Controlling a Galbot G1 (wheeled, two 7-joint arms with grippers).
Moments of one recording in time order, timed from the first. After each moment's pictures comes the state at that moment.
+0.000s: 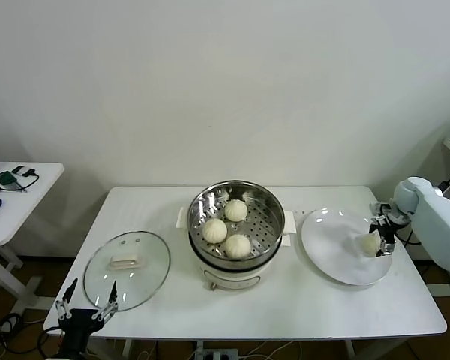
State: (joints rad) left arm 1.81 -1.51 -0.80 -2.11 0.05 -0.02 0.07; right arm -0.05 0.87 -0.47 0.56 -0.46 0.07 -1.19
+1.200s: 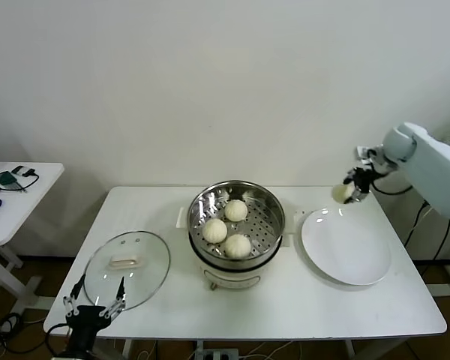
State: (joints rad) left arm 1.82 -1.51 -0.76 -2.14 0.05 -0.03 0.07; right arm 0.44 0.85 -1.04 0.85 0.22 -0.15 -1.17
